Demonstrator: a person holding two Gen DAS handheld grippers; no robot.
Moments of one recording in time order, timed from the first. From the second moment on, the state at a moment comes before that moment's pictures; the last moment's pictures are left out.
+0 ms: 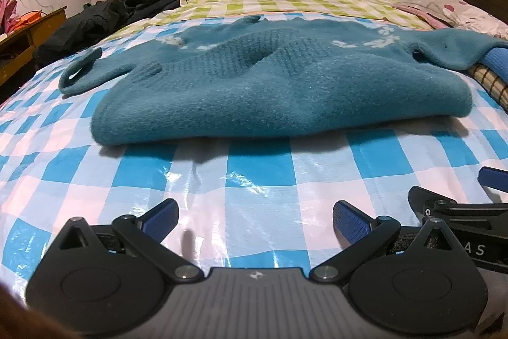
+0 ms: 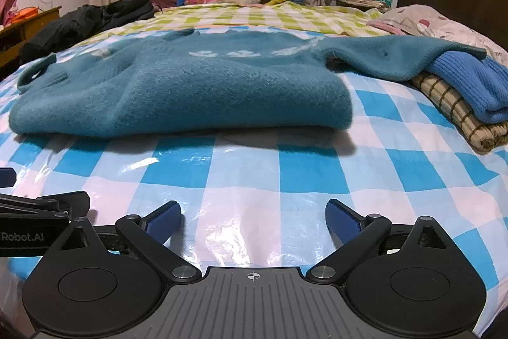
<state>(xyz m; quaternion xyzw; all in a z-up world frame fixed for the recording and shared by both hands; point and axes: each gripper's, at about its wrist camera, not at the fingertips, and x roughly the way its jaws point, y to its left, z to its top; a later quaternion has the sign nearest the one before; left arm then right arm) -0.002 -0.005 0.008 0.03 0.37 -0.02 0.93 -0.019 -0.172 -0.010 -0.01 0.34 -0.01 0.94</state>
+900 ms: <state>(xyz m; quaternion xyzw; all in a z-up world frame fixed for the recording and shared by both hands) 0.030 0.044 0.067 0.03 0.30 -0.03 0.95 0.024 -0.165 0.055 -0.03 0.28 0.02 0.96</state>
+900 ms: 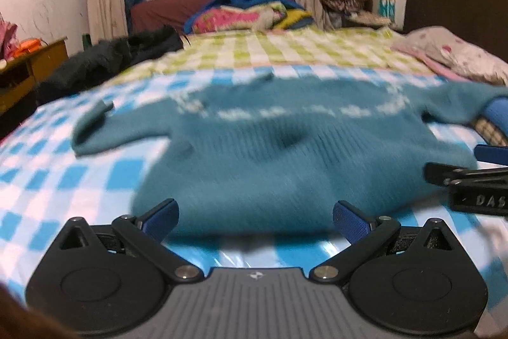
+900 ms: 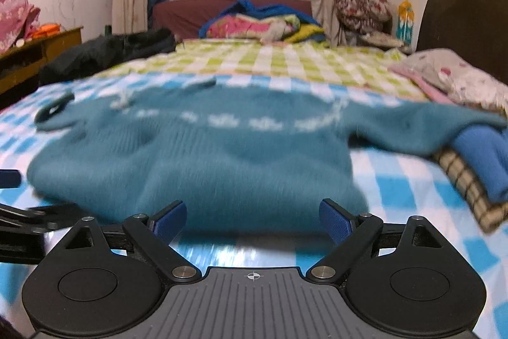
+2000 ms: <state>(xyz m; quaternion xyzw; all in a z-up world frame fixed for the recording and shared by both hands) 0.076 0.134 0.044 -0.03 0.38 -0.27 0.88 0.134 -0.097 0.042 -0.06 0.48 0.36 0.80</state>
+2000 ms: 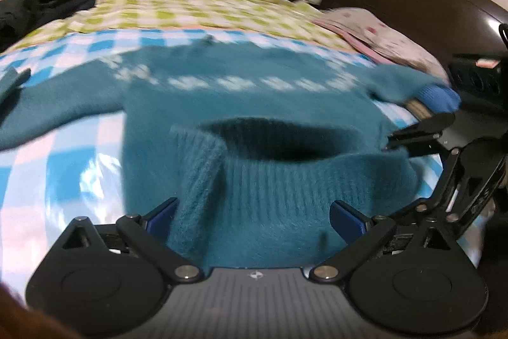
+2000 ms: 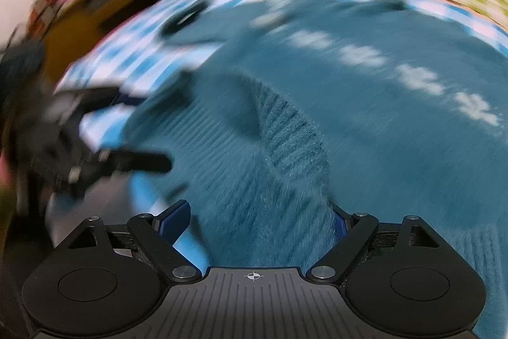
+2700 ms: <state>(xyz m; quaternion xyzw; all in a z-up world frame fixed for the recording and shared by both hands) 0.003 0.087 0.059 0.00 0.36 -0.27 0.90 0.004 -0.206 0.068 0.01 0.43 0.16 0.89</state>
